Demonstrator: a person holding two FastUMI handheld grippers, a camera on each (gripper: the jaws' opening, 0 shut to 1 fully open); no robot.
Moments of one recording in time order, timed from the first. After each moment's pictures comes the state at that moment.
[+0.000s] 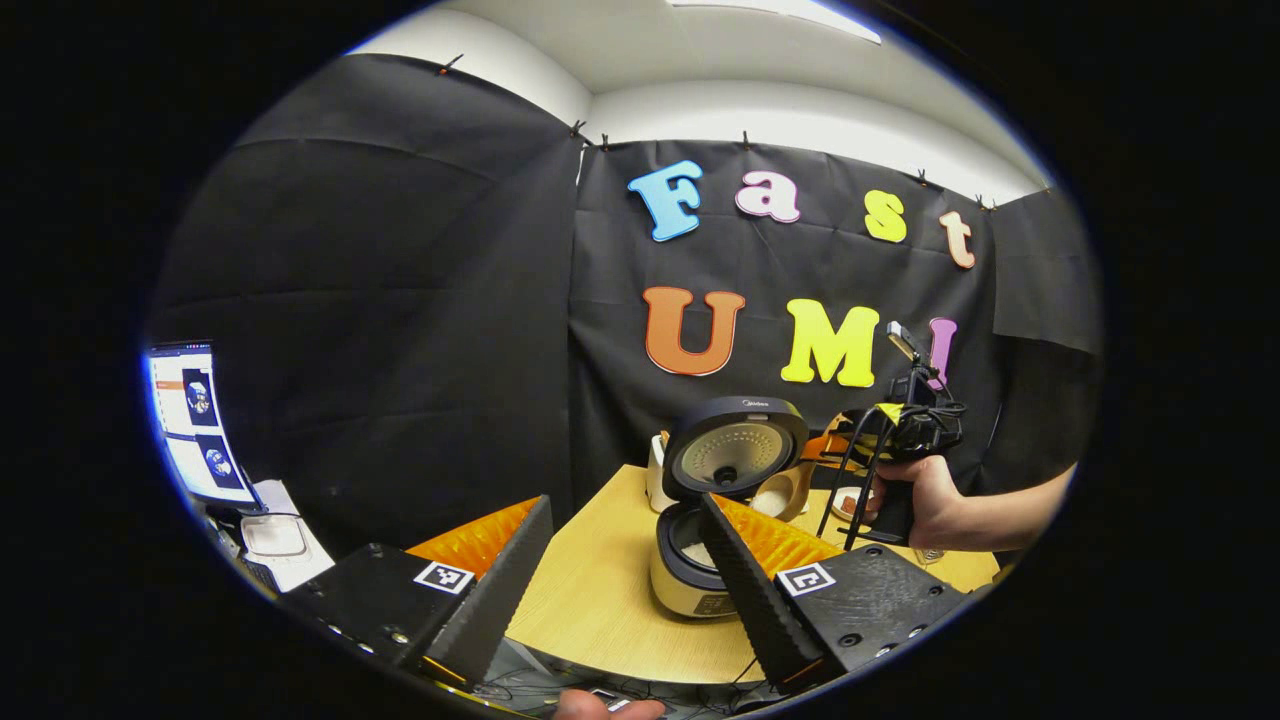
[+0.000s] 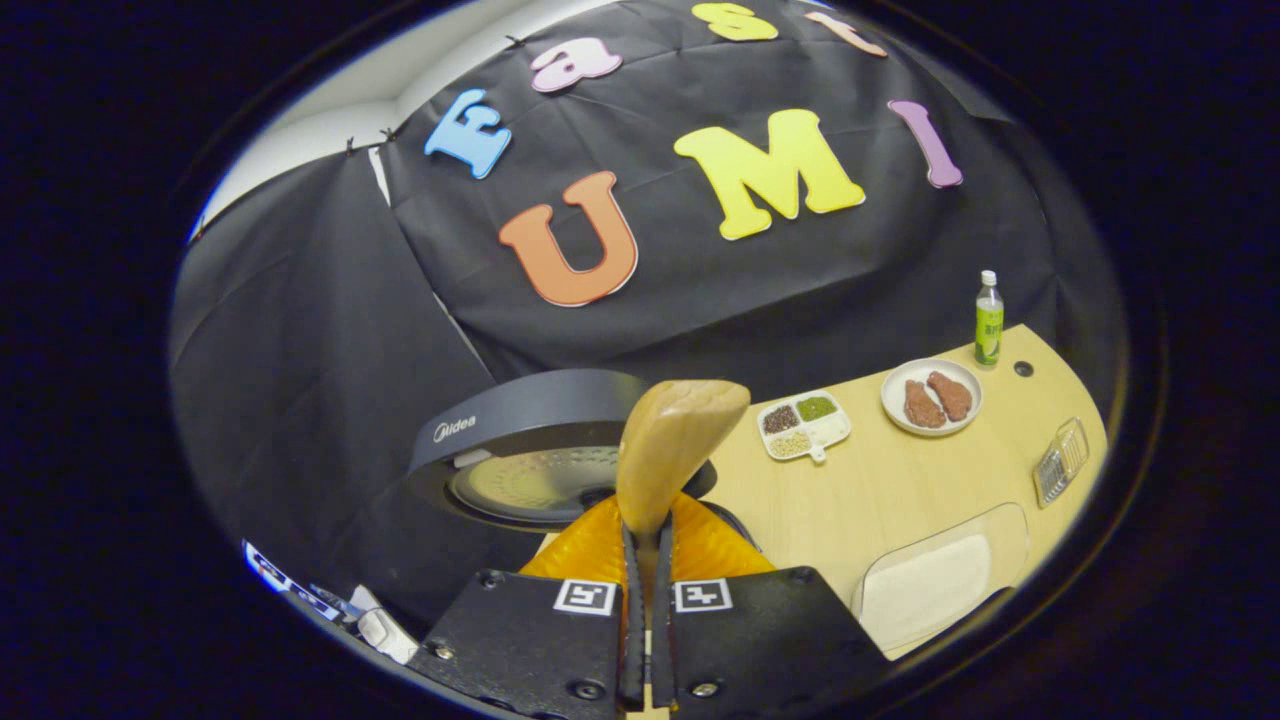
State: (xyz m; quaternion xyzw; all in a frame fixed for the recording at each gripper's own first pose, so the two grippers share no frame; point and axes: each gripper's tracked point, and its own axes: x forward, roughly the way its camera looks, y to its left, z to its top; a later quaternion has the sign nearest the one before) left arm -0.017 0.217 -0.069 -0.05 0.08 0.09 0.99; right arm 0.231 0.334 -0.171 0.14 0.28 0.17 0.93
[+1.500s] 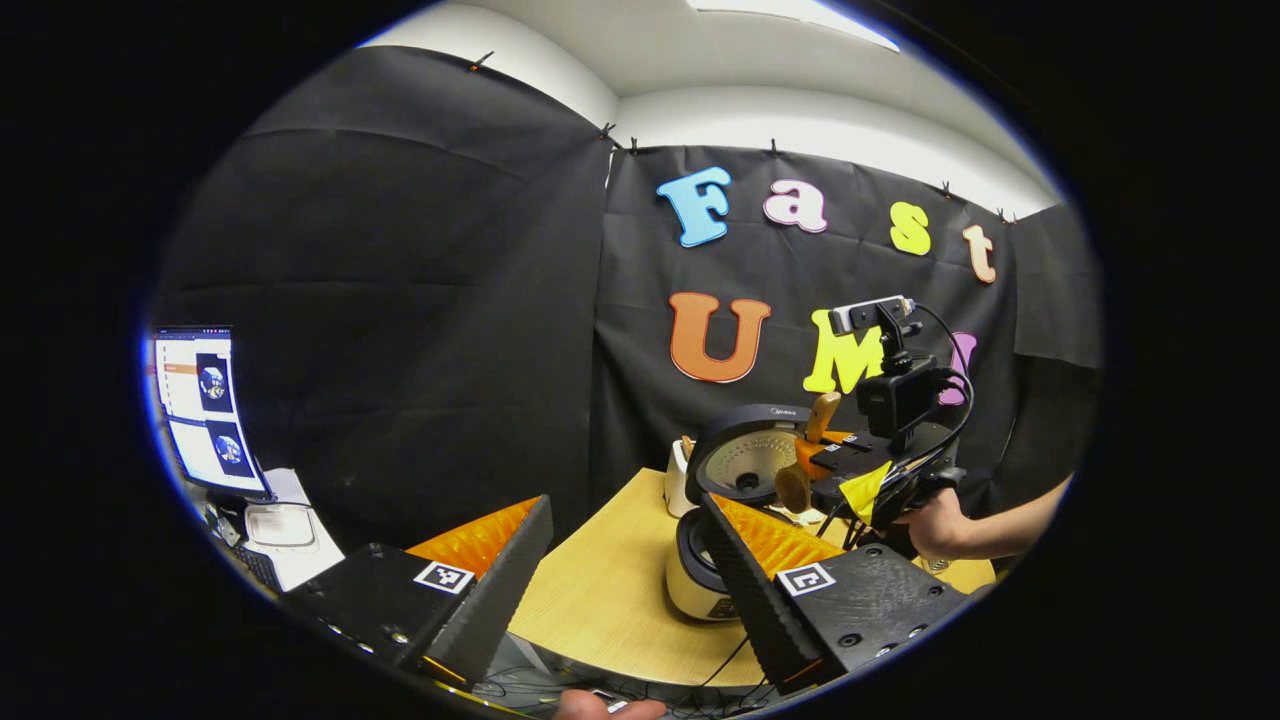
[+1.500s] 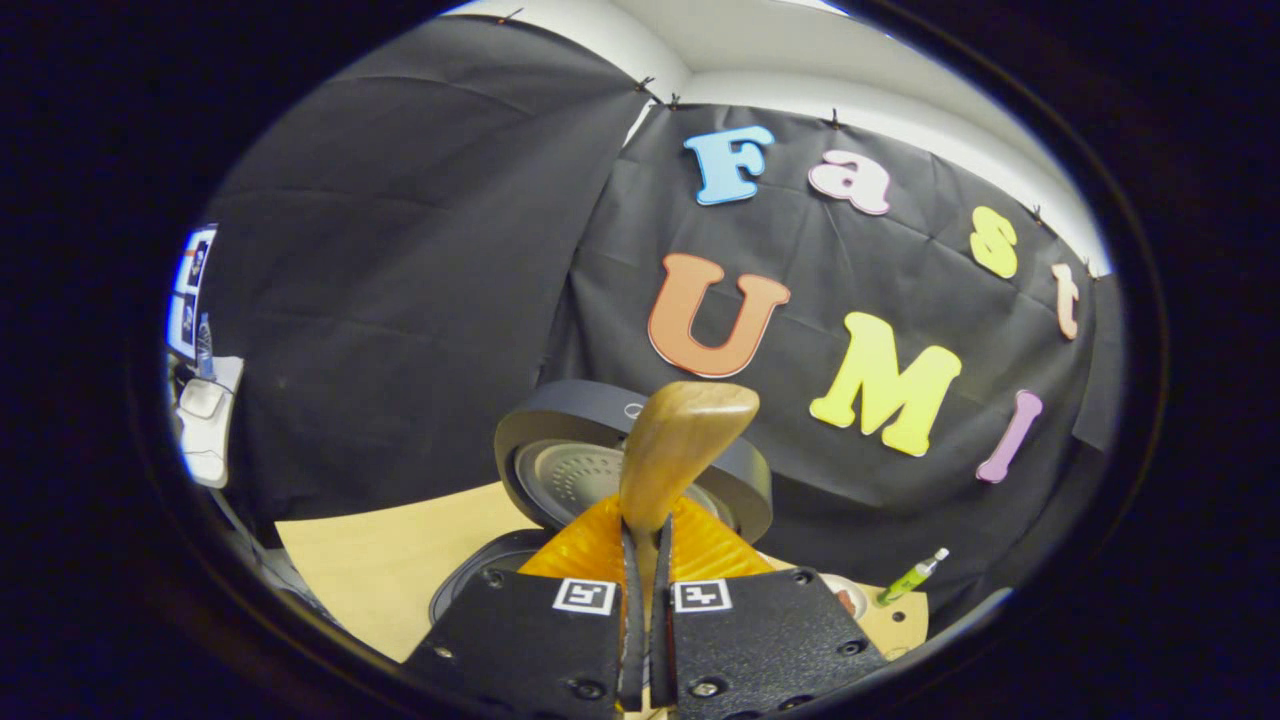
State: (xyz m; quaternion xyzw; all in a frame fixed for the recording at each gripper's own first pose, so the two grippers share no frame) left arm -0.020 0.233 -0.070 -0.06 0.07 0.12 0.99; right arm 0.193 0.387 -0.139 -0.22 0.09 0.24 0.94
